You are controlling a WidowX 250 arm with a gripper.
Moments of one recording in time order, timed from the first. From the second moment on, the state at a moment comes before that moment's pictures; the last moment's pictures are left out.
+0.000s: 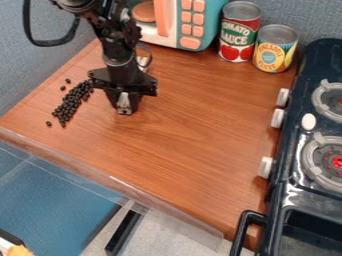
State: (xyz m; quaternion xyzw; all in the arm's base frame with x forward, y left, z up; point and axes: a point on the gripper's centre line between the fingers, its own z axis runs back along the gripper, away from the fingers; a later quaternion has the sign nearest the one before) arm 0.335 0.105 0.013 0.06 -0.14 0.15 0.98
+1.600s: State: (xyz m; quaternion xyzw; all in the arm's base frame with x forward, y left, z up) arm 0.340 0.102 0.057 0.02 -0.15 0.21 0.97
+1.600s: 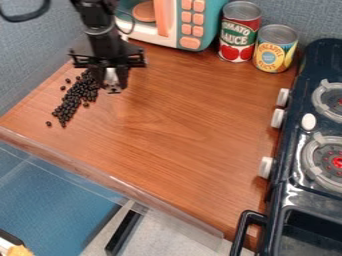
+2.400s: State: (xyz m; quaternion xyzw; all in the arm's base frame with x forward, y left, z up) arm 0.379 0.075 0.014 0.02 -0.13 0.21 0.97
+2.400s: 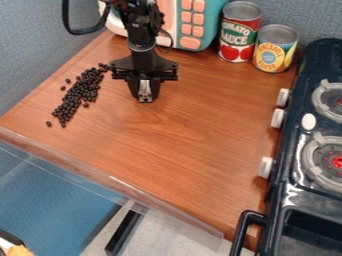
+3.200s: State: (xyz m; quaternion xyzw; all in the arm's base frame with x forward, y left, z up) arm 0.332 0.105 0.030 0.02 -0.13 0.24 0.96
